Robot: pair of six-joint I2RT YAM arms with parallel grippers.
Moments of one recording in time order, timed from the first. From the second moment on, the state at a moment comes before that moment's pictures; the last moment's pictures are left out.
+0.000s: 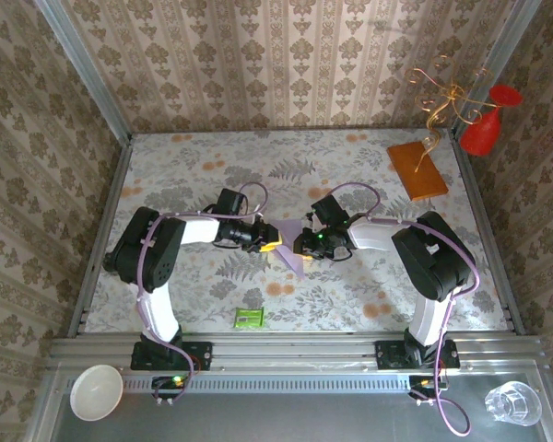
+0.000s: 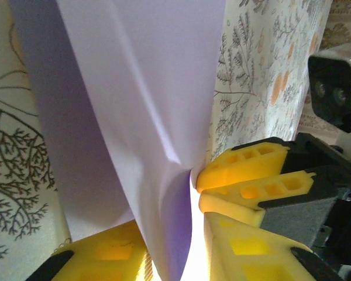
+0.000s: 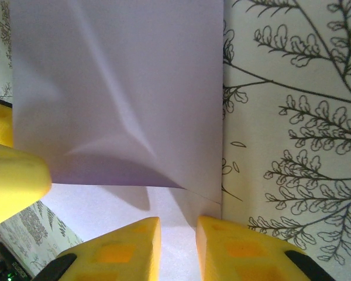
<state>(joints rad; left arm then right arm) -0.47 1.87 0.92 -0.06 0.86 -0.69 0.54 1.82 0.94 -0.19 -0.43 0.74</state>
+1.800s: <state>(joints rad) -0.50 1.80 1.09 -0.37 0.54 -0.94 0.76 1.79 0.97 -0.08 0.05 0.21</state>
